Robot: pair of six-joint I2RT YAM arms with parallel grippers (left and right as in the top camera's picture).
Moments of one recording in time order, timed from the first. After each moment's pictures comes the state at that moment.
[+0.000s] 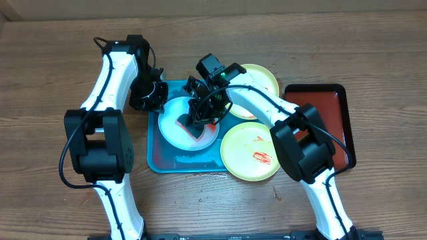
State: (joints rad) left arm -0.03 2.15 1.76 -1.31 0.21 0.00; right arm 0.62 2.34 1.88 -0.92 -0.72 0.21
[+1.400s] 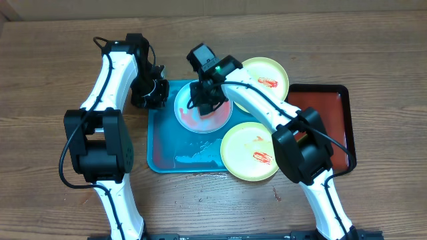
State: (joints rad) left arm -0.03 2.15 1.76 -1.26 0.24 0.00; right arm 0.64 2.34 2.03 -0.94 -0.14 0.47
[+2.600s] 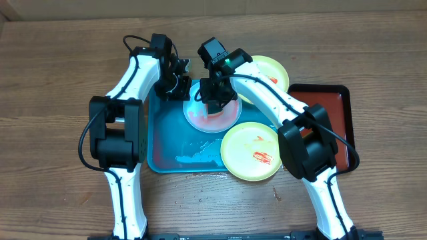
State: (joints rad) left arm -0.12 2.29 1.77 -0.96 0.36 0.05; right arm 0.59 2.34 2.04 -1.01 -0.18 0.49
